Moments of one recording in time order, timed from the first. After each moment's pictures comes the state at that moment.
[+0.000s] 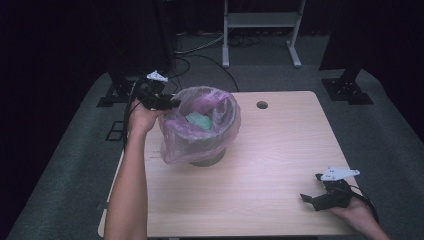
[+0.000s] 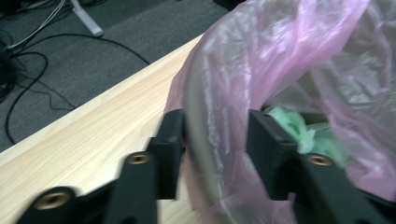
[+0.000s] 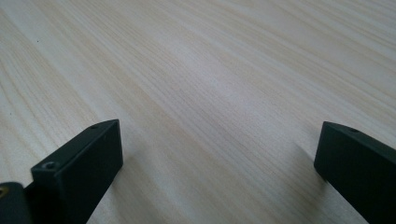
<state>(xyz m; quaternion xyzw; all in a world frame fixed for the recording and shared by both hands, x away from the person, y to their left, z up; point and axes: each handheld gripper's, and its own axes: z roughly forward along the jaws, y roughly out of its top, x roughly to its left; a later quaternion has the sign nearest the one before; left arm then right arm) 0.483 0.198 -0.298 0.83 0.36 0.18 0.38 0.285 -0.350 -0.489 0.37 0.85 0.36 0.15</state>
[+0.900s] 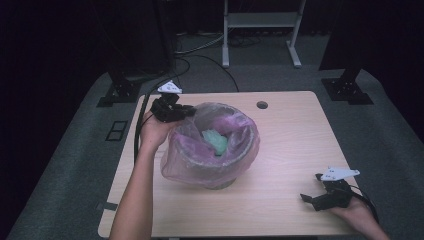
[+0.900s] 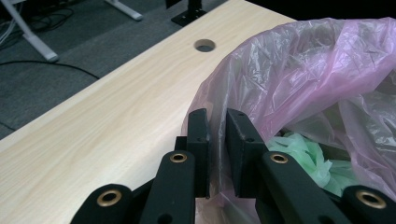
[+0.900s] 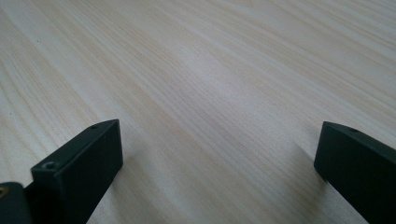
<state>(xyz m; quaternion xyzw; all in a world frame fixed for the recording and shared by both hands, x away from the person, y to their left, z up) 0.436 0.149 -0.302 0.84 0.30 0.15 0.43 0.285 -0.350 -0.489 0.37 0.85 0.36 0.15</state>
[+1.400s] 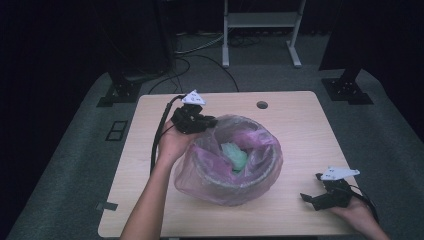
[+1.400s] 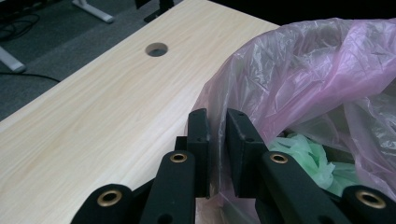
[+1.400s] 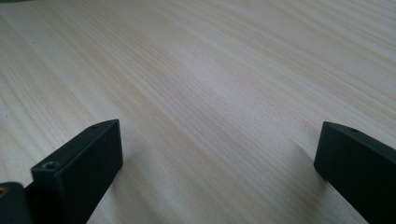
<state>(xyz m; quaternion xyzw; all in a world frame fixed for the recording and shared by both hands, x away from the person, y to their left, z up) 0.403 0.094 -0.302 0.86 0.25 0.13 0.43 0.285 -0.350 -0.489 0.37 0.84 0.36 0.15</state>
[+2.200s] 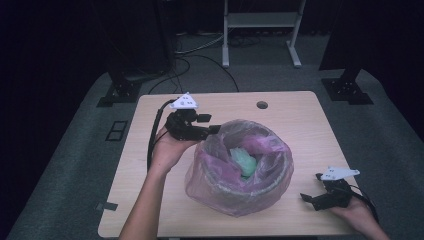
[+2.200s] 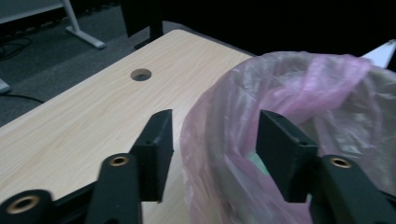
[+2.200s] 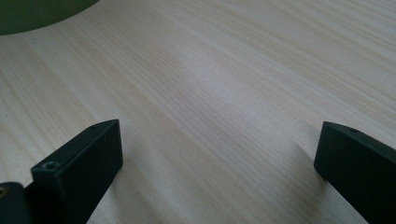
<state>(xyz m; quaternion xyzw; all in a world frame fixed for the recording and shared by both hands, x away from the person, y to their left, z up) 0.369 0.114 -0.287 0.82 0.25 0.12 0.50 0.285 -0.350 -0.489 0.37 0.84 0.36 0.15</state>
